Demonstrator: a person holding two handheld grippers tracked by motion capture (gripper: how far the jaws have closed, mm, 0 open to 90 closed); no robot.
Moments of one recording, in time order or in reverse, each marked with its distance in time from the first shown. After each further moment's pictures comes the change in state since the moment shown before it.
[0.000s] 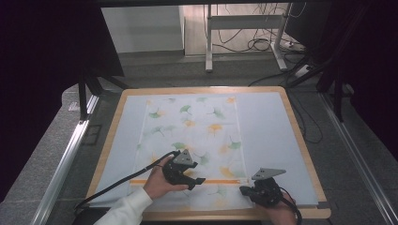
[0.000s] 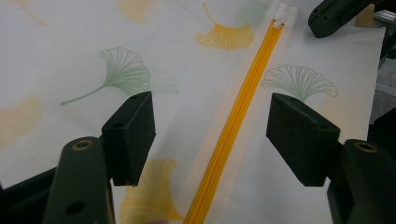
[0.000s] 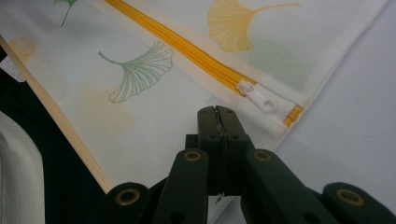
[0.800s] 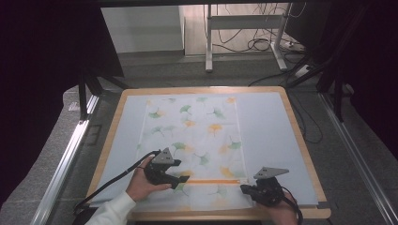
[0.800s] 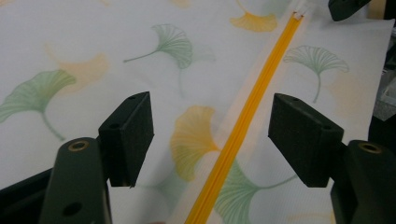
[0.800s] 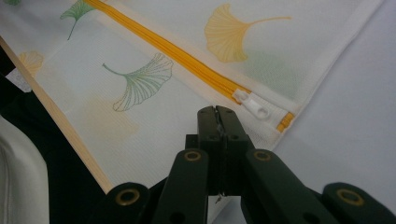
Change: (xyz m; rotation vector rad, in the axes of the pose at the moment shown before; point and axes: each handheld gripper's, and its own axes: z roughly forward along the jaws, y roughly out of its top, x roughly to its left) left arm 0.015 -0.029 -0.039 -0.037 0.052 -0.037; right arm -0.002 0.001 -0.006 -0.032 0.006 0.016
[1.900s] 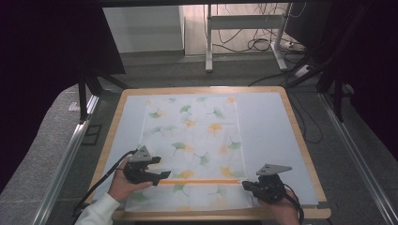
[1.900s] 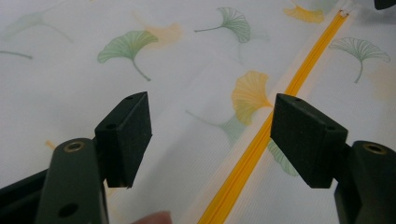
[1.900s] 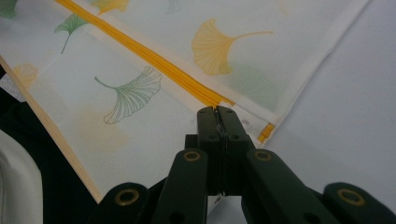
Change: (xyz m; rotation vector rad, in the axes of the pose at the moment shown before) left arm 0.025 -0.034 -0.040 -0.038 0.111 -0.099; right arm -0.006 0.005 -0.004 -0.024 -0.015 0.010
